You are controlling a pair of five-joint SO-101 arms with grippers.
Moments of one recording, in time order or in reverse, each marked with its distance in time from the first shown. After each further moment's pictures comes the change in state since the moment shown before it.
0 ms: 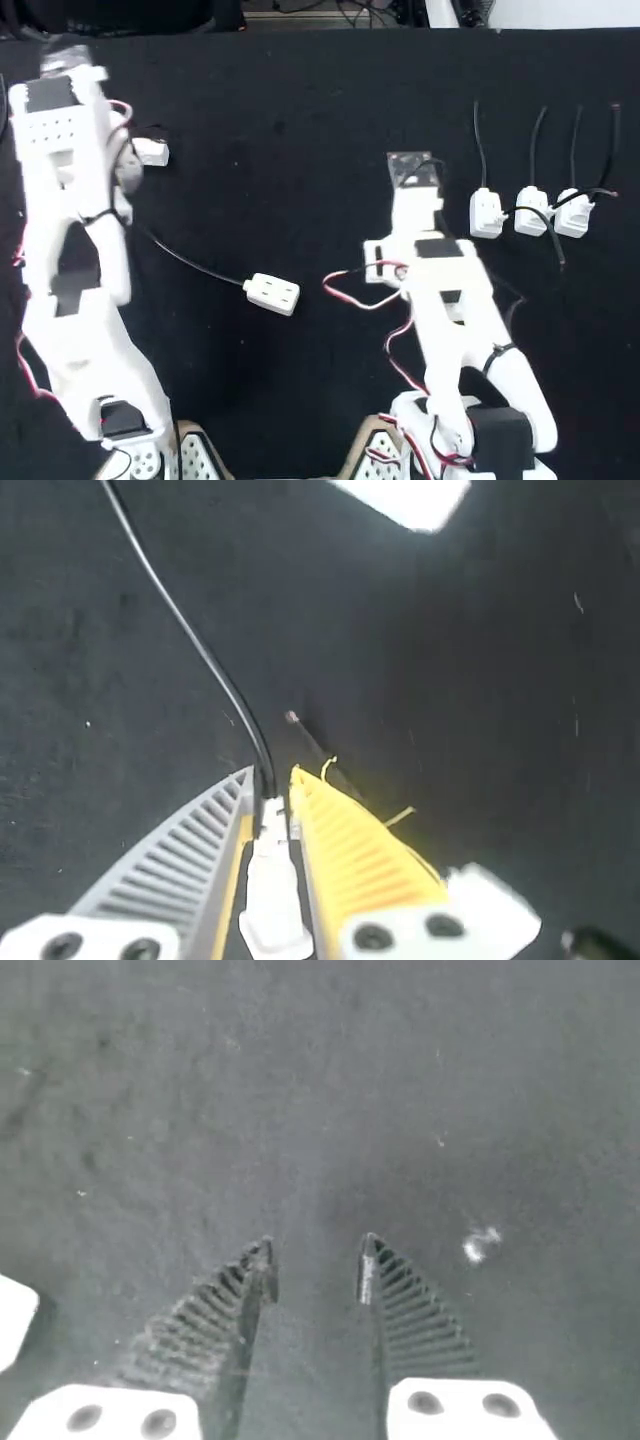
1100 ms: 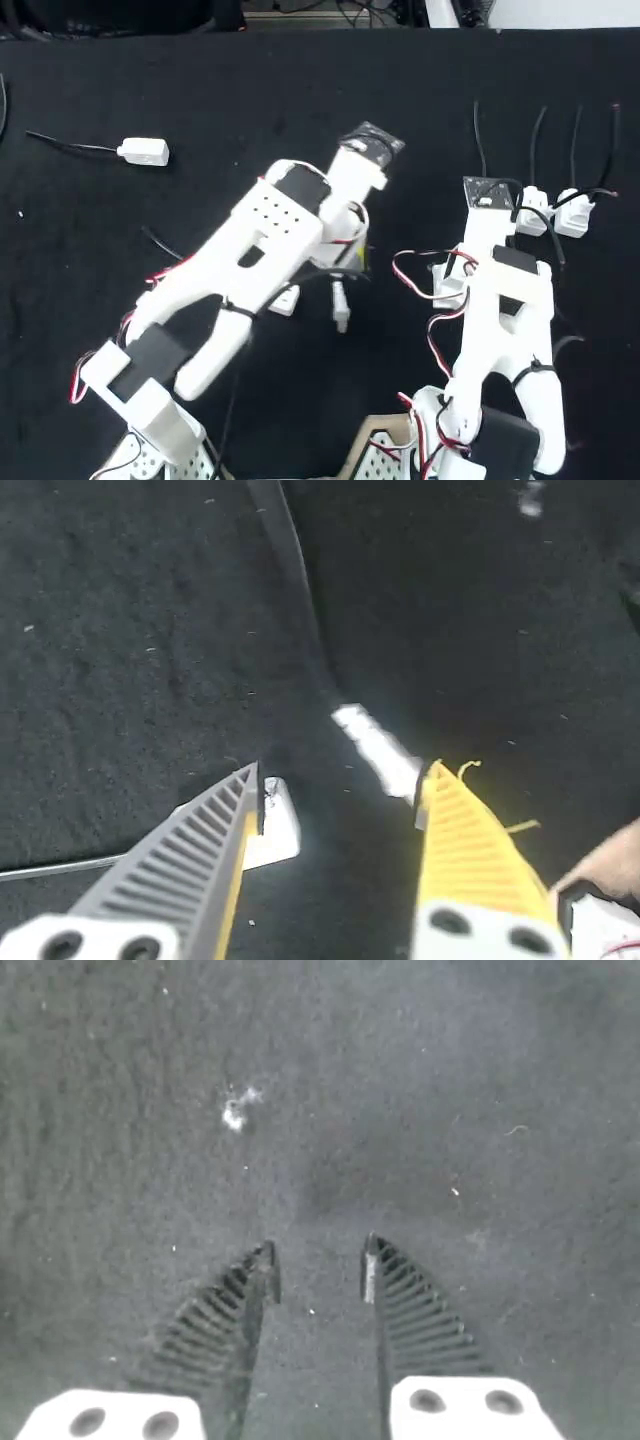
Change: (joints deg) left arm 48.0 -17.2 33.8 -22.9 -8.7; right arm 23.4 -0.5 0.4 9.2 17.3
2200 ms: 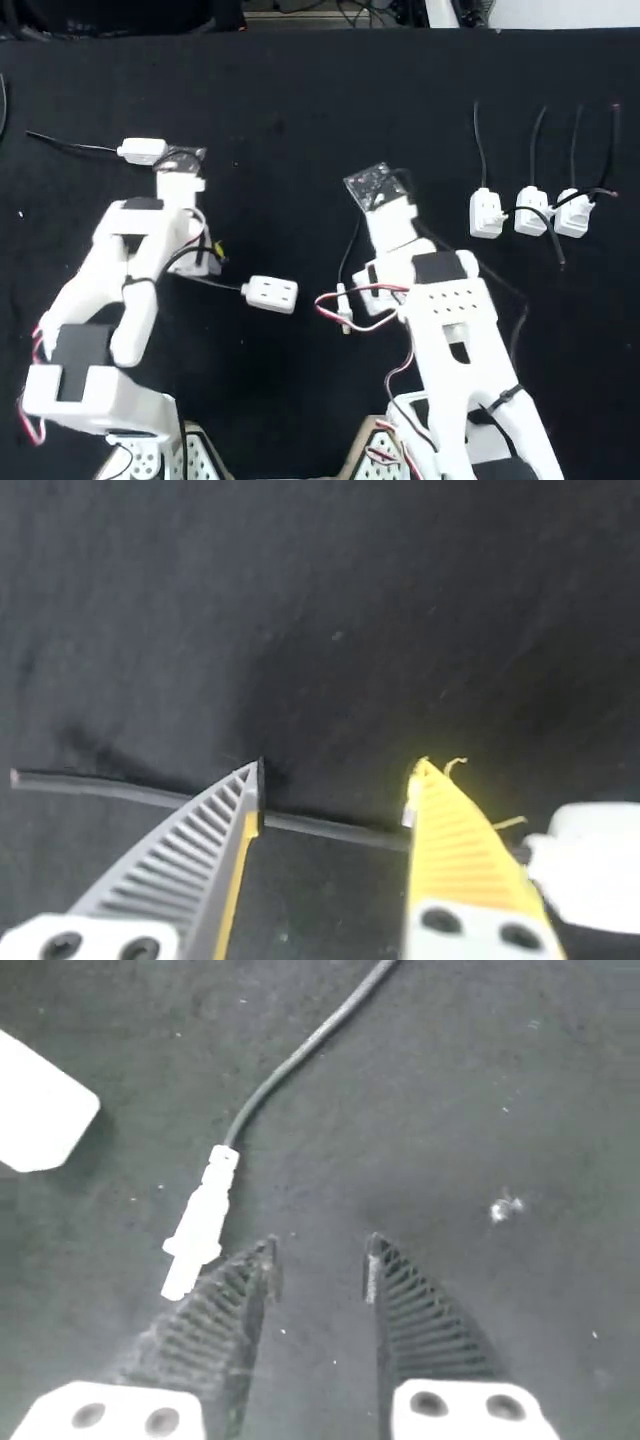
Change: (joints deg) left arm -37.3 -4.4 38.7 -26.8 -7.3; right arm -28.4 -13.5 0.0 7.7 0.0
